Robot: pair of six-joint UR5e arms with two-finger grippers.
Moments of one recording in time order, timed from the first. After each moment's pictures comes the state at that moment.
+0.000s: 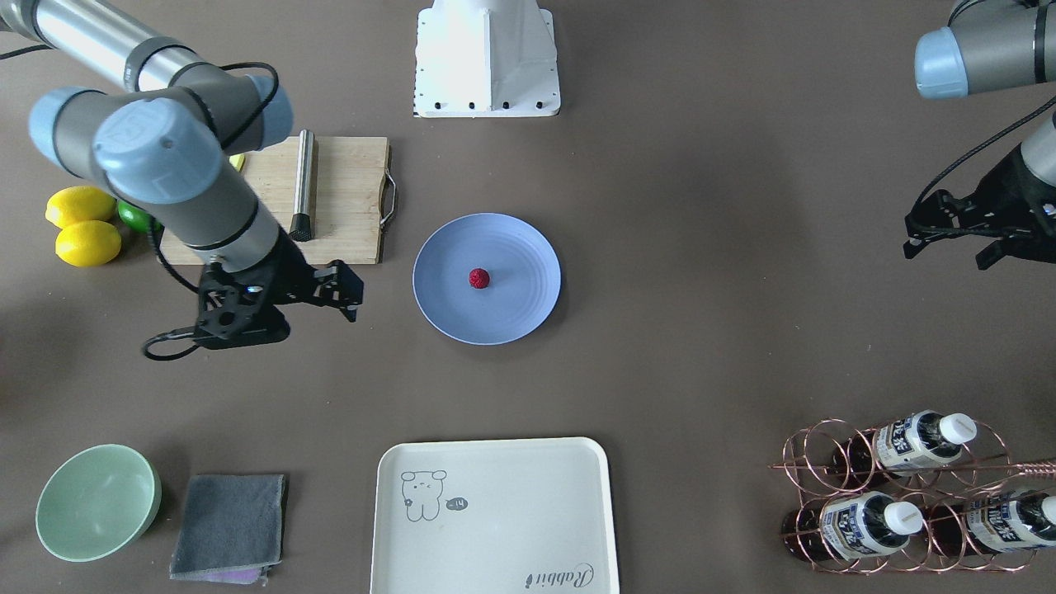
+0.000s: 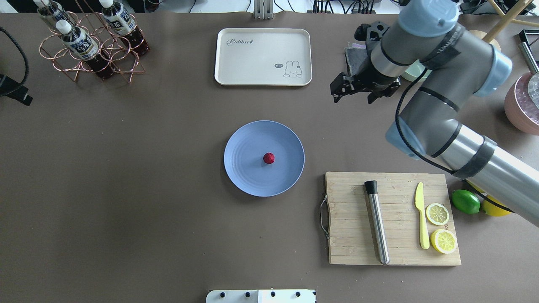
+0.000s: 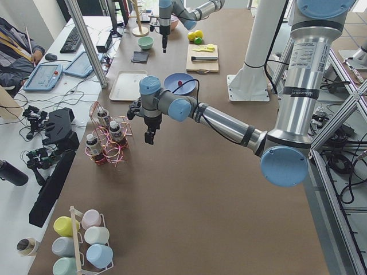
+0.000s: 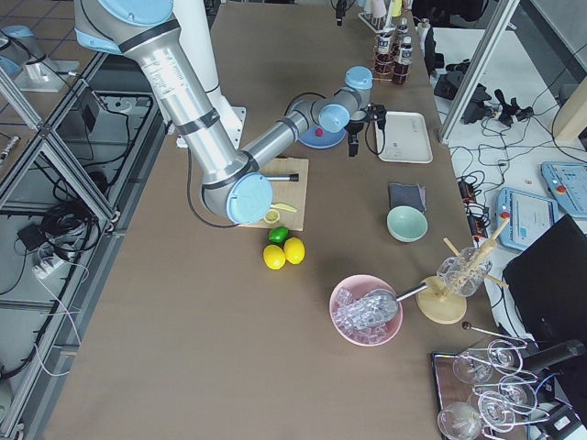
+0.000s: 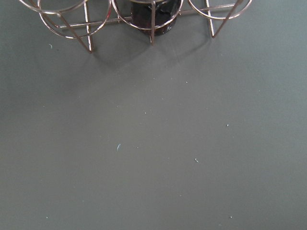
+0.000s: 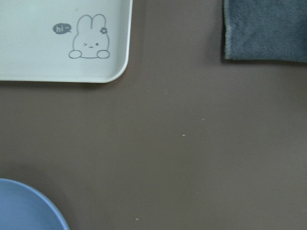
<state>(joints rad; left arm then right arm) -1.25 -1.71 -1.84 -1.56 -2.25 -0.26 0.91 -1.07 1.65 -1.42 2.19 0.87</state>
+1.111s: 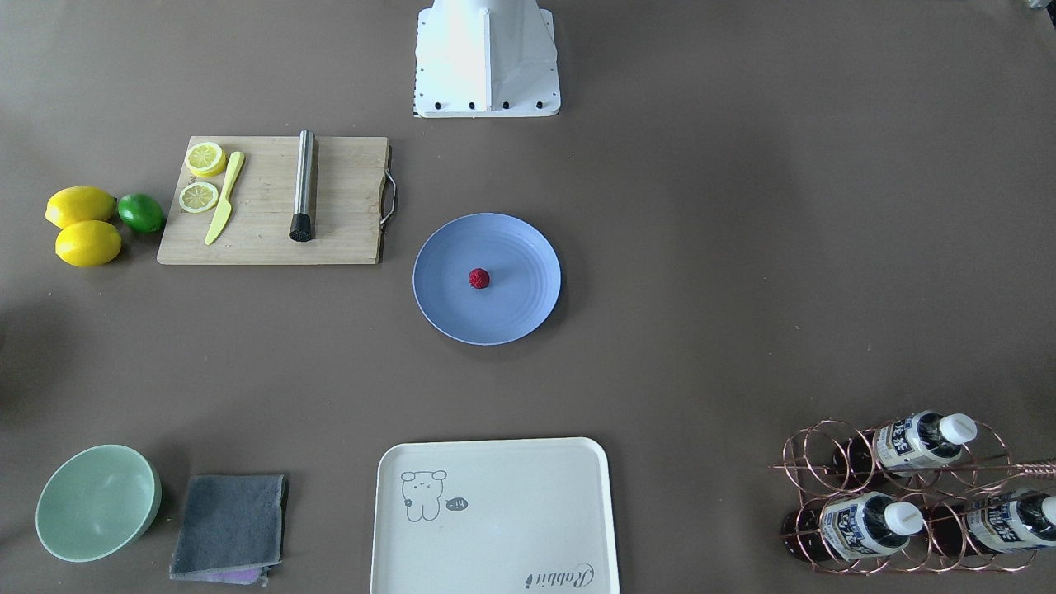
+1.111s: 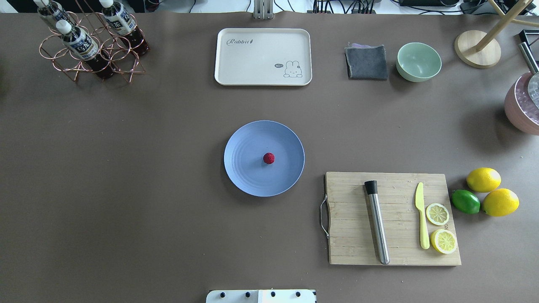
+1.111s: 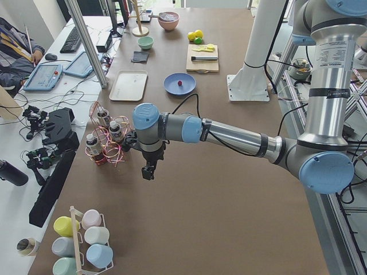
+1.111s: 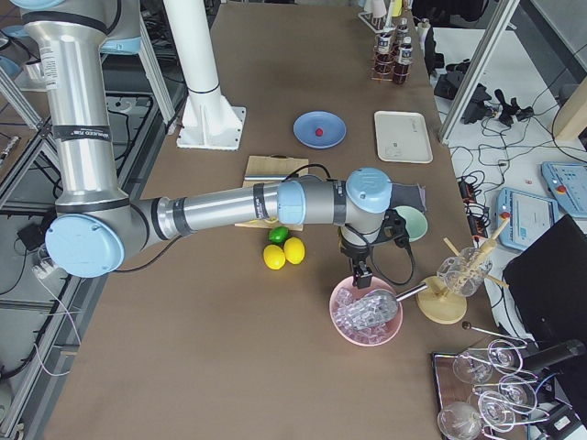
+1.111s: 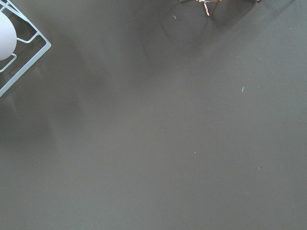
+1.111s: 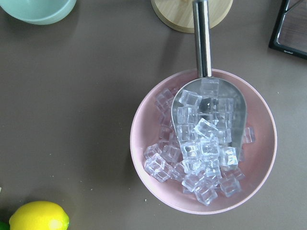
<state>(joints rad) -1.52 -1.60 -1.79 -1.42 -2.33 0.20 1.59 -1.49 1.70 -1.73 2.35 -0.28</state>
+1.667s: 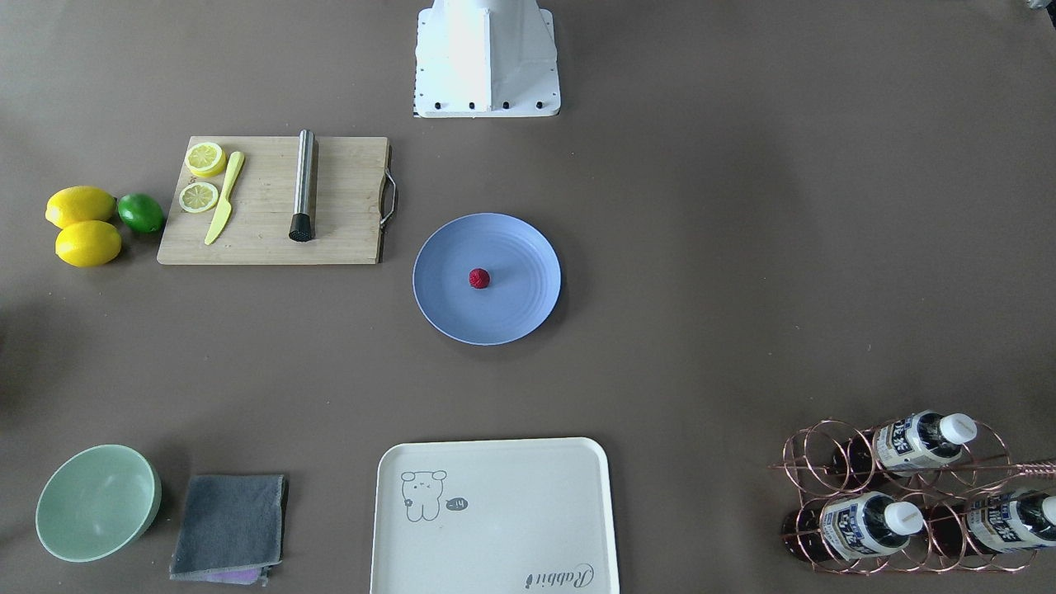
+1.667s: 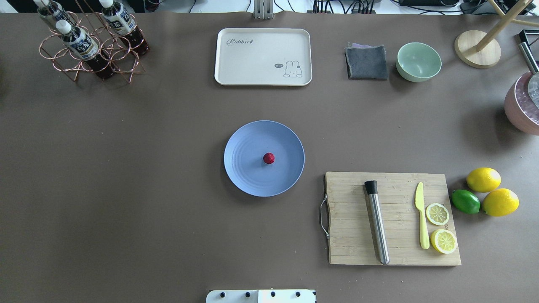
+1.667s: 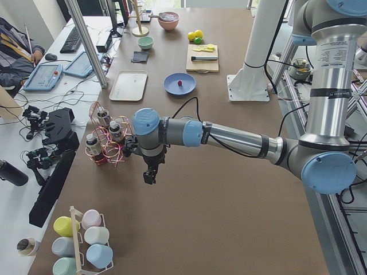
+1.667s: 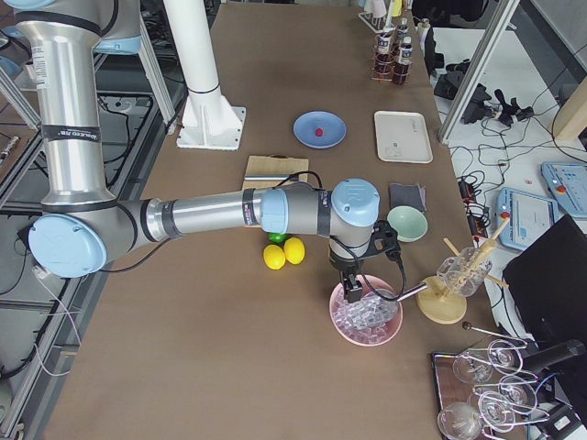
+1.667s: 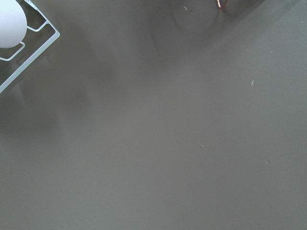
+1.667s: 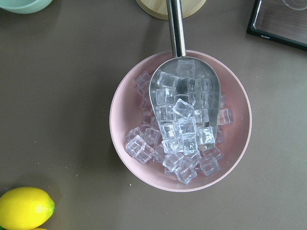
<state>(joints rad) -1.55 -1.58 -1.74 -1.42 -2.35 0.21 1.63 -1.53 1.71 -1.74 2.34 -0.31</state>
